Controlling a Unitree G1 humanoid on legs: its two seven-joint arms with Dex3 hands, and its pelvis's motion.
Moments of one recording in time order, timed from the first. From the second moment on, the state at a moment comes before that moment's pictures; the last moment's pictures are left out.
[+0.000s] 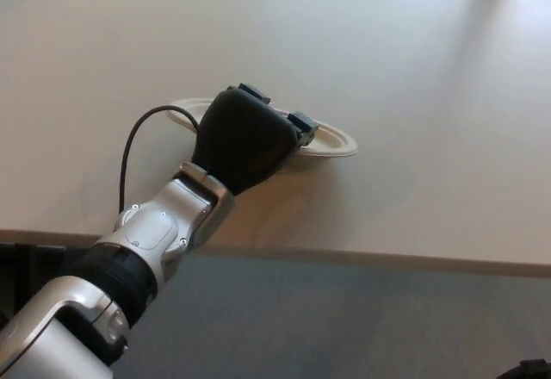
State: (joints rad) left_arm -0.87 0.26 -0.66 0.92 1.14 -0.15 0.61; right_arm -0.28 -0.47 0.20 1.22 -0.31 -0.30 0.11
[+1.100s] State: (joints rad) left_arm -0.97 0.17 -0.39 1.00 0.89 -0.05 0.19; right_arm -0.29 -0.47 0.22 1.21 -0.31 -0.29 0.12
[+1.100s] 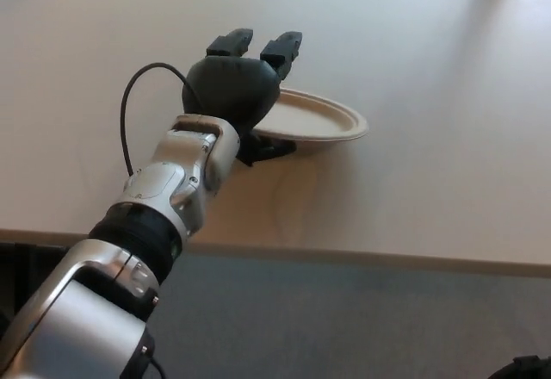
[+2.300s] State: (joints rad) left_arm -0.99 0.10 0.01 0.85 0.43 0.17 -0.28; right_arm -0.33 -0.47 0.23 1.21 -0.31 -0.30 0.16
